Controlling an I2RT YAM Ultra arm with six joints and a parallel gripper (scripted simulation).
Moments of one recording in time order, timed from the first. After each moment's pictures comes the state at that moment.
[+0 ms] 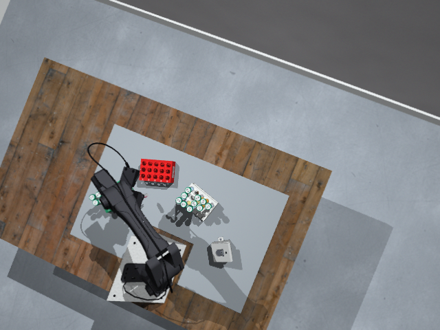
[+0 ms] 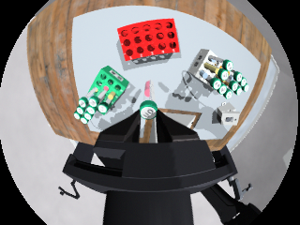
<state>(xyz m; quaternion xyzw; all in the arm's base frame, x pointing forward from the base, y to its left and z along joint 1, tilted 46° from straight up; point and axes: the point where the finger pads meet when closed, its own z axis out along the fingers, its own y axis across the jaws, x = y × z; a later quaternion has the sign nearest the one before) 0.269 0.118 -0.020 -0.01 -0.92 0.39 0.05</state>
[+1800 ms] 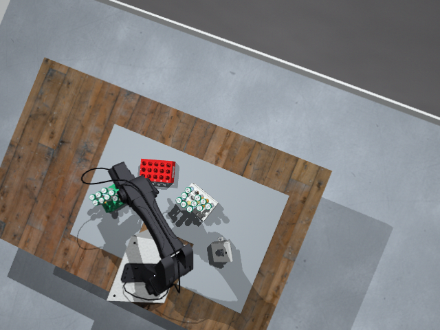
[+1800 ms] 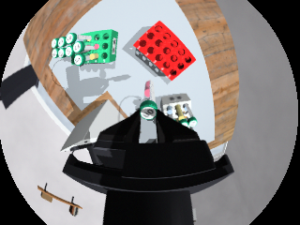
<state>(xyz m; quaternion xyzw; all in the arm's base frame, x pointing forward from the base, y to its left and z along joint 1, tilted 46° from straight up) 0.300 0.087 0.009 0.41 -0.82 0.33 0.22</state>
